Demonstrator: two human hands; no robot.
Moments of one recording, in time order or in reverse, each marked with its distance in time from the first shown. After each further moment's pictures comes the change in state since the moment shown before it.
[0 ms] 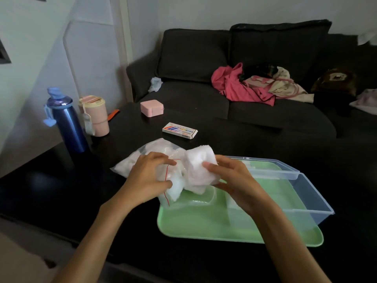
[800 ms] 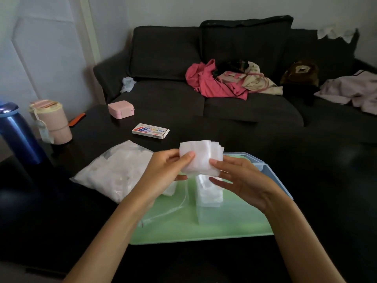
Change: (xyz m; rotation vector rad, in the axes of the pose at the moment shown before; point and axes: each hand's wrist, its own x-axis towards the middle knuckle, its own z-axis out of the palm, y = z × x) left_hand 0.021 0.104 0.054 -0.829 -0.100 -0.167; right_hand -0.022 -0.005 -0.087 0.189 -0.036 0.100
